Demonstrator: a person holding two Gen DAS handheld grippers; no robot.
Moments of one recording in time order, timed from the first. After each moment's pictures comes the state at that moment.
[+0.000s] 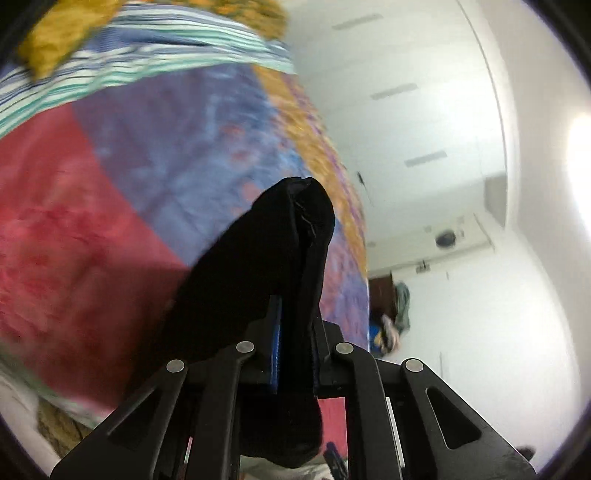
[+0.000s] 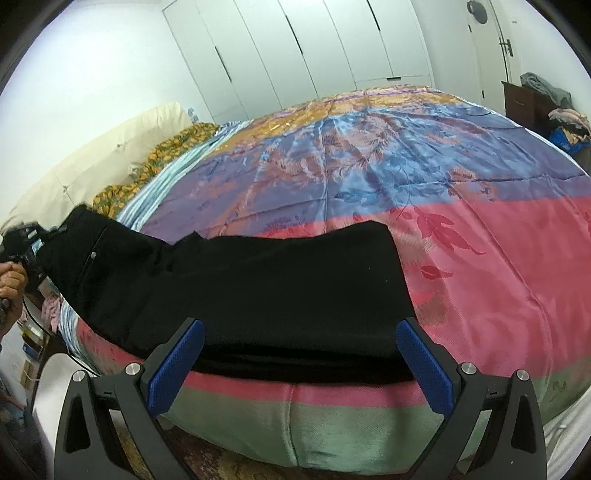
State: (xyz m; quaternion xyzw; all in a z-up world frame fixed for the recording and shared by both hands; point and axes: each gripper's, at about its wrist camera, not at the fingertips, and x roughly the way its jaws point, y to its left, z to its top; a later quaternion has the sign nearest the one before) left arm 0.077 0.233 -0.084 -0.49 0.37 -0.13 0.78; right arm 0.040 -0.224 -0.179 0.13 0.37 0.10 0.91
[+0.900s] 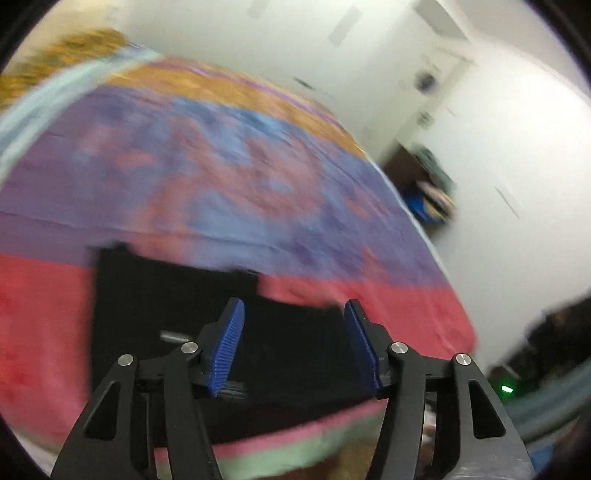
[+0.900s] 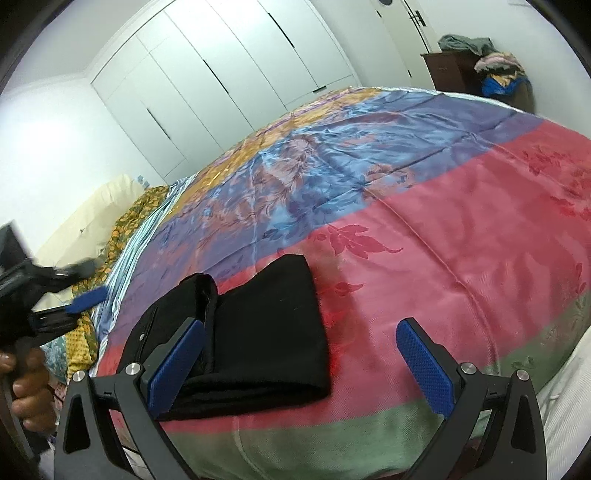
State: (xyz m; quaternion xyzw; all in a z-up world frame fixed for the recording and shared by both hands) left arm 0.098 0.017 -0.070 -0.17 0.41 -0.17 0.88; right arm 0.037 -0.304 -0.177 0.26 0.34 0.01 0.90
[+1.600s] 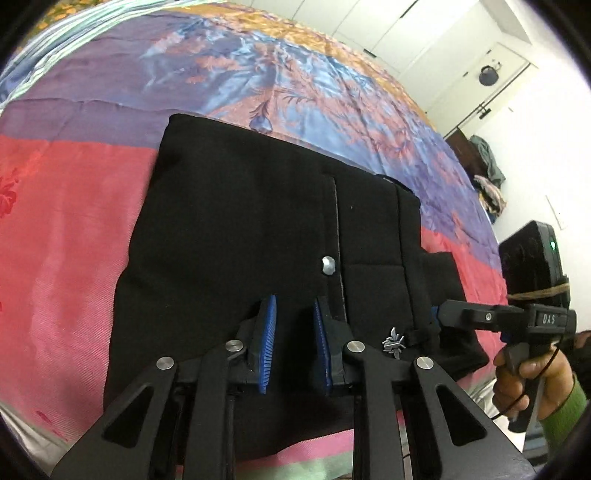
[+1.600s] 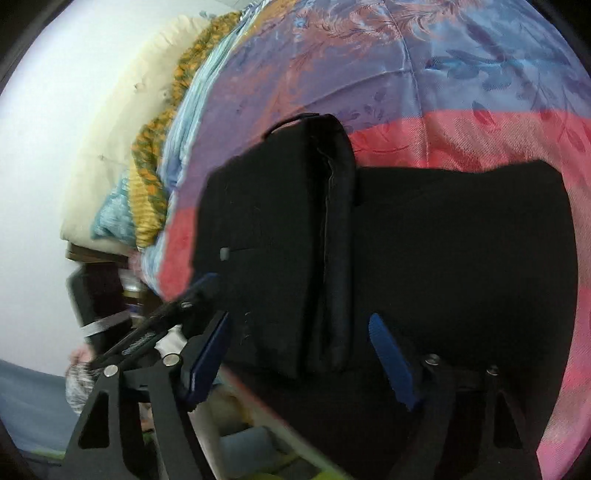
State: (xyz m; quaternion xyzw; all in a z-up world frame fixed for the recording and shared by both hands) left arm 0.108 0.043 -0.207 -0.19 0.50 -0.12 0.83; right arm 0.203 -0.198 -0.239 0.23 0.61 0.30 0.69
